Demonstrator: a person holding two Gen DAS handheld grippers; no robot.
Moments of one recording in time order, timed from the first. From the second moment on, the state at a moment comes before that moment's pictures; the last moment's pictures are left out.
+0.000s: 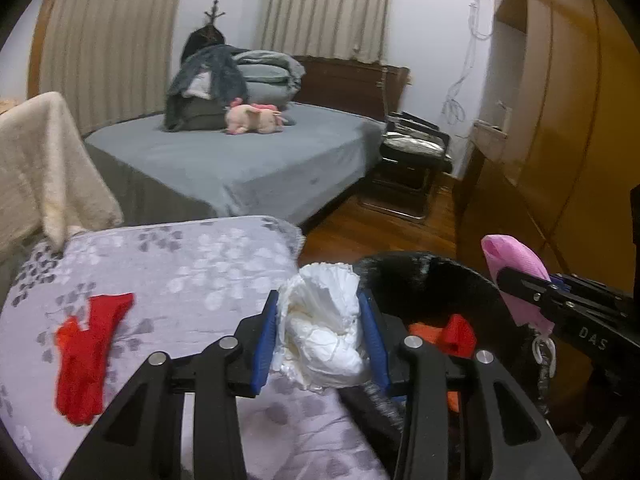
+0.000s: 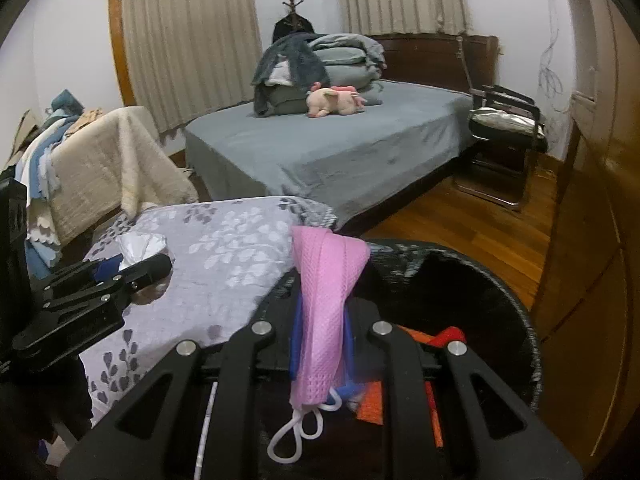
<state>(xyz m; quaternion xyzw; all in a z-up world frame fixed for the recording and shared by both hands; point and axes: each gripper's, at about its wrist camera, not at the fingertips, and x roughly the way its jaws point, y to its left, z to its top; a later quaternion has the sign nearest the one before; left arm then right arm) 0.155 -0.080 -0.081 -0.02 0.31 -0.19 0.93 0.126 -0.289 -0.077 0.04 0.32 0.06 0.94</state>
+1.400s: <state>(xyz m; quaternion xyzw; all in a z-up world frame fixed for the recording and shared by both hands) 0.185 -0.162 -0.119 -0.01 0.34 -0.26 0.90 0.122 -0.376 -0.120 0.08 0.34 -0.02 0.94</state>
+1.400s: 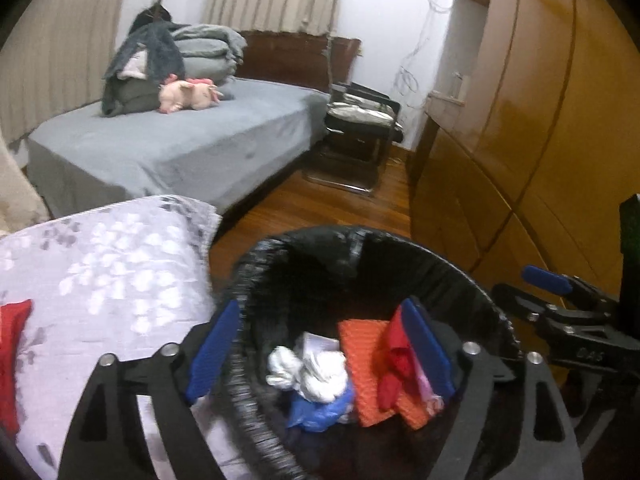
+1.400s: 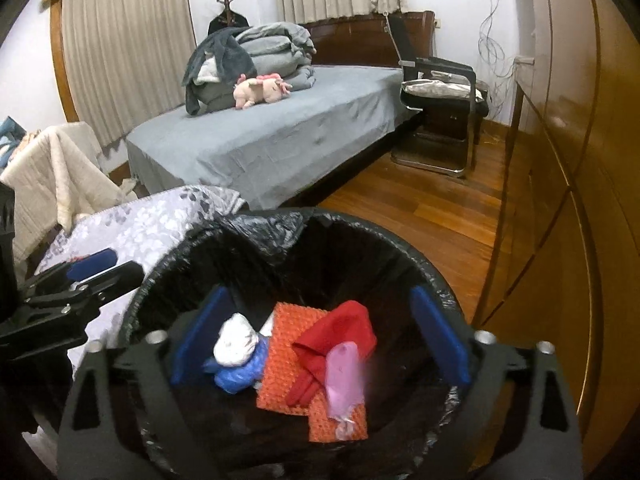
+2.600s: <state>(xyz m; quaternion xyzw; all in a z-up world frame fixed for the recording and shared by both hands) 0.127 0.151 -0.113 -0.06 0.31 0.05 0.95 0.194 -0.113 -0.109 0.01 0.34 0.16 0.93</state>
